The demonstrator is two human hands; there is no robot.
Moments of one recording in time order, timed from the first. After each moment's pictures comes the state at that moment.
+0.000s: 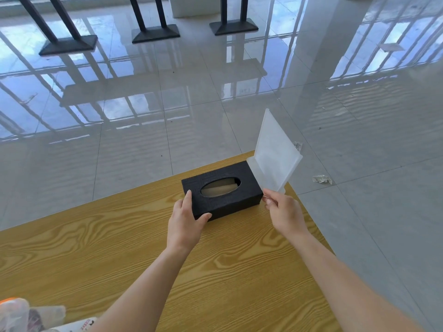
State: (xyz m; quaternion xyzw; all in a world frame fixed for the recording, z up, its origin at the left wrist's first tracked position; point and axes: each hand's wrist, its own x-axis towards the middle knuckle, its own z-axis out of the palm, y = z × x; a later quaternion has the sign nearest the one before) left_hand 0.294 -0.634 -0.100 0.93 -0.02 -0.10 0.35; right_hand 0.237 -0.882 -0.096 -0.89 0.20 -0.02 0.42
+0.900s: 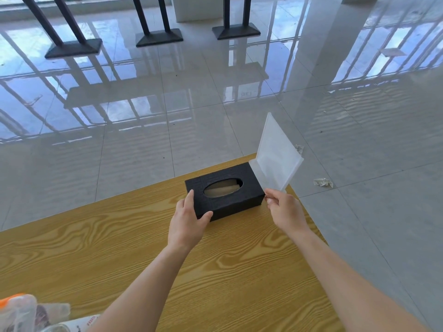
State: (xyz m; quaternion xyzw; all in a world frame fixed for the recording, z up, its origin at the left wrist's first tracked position) left_hand 0.294 -0.632 -0.087 0.94 -0.03 -0.11 0.33; right_hand 0.241 -0.877 -0.075 -0.90 0.20 0.00 0.39
